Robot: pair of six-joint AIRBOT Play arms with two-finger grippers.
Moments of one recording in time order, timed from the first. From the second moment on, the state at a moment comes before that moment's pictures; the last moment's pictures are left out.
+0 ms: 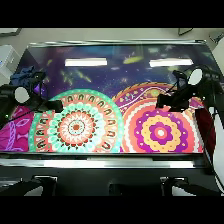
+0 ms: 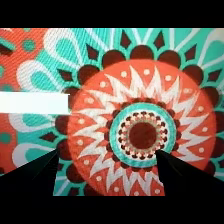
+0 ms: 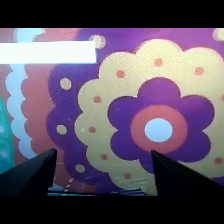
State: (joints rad) left arm -0.14 -1.23 1.18 1.55 -1.19 -1.68; right arm 0.01 -1.40 1.40 -1.40 1.47 1.68
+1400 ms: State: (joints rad) left arm 0.27 -1.68 1.71 1.34 -0.74 -1.95; right arm 0.01 -1.40 1.40 -1.39 1.14 1.69
